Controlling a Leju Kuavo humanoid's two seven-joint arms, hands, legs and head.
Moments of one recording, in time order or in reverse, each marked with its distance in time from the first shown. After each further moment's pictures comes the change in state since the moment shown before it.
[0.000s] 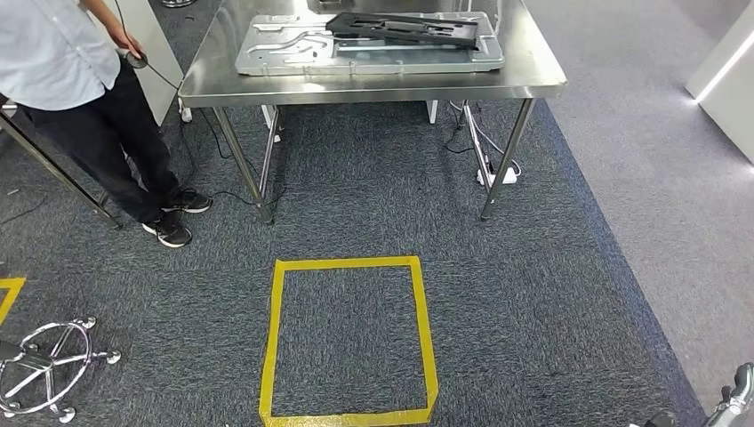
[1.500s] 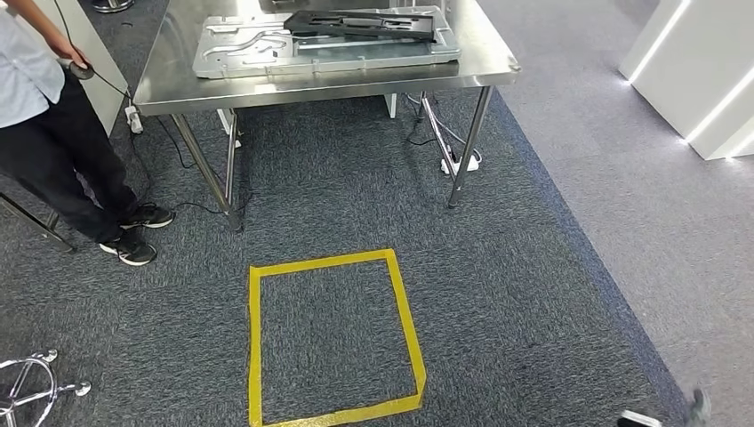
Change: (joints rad) left arm 0.005 -0.002 0.025 0.000 -0.013 0.000 0.019; right arm -0.177 0.012 -0.358 0.422 -0.004 0.185 0.031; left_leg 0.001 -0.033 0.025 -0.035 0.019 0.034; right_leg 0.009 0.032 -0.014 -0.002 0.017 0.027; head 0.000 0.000
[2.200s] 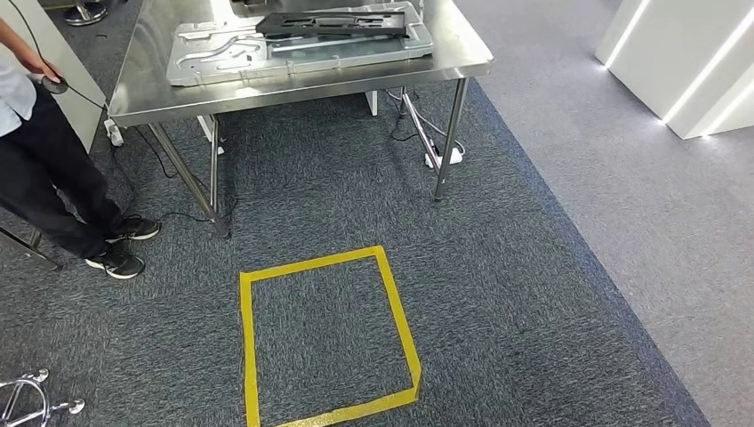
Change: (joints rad) left arm -0.001 -0.011 0.030 0.000 -0.006 0.000 0.008; right arm -0.253 -0.074 -0.551 0.812 0.137 -0.112 0.007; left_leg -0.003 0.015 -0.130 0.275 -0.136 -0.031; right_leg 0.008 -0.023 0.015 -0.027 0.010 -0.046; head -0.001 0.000
